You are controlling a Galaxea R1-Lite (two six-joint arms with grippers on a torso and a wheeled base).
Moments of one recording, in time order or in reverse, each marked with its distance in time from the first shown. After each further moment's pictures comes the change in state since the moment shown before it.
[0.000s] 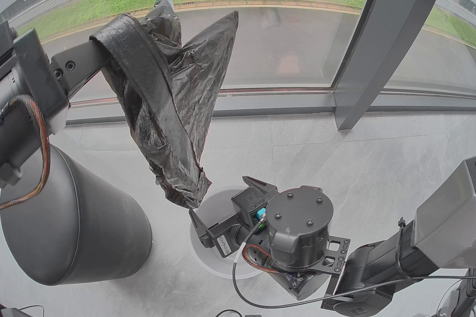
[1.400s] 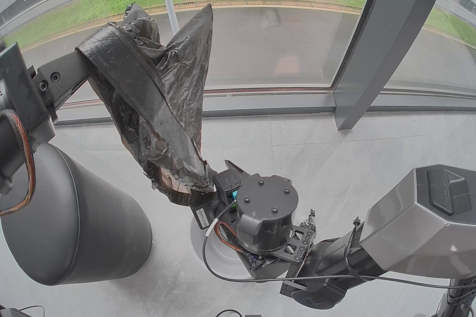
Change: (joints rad) left arm 0.001 -0.043 0.039 0.001 -0.002 -0.013; right arm -0.025 0.166 -0.202 -0.113 -0.107 -0.039
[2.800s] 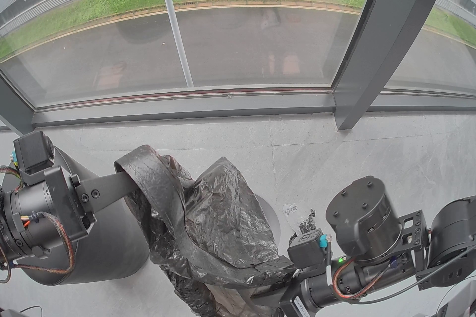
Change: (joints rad) left arm 0.161 -0.010 0.263 -0.005 -0.382 -0.253; right arm -0.025 -0.531 0.271 0.987 0.835 0.403
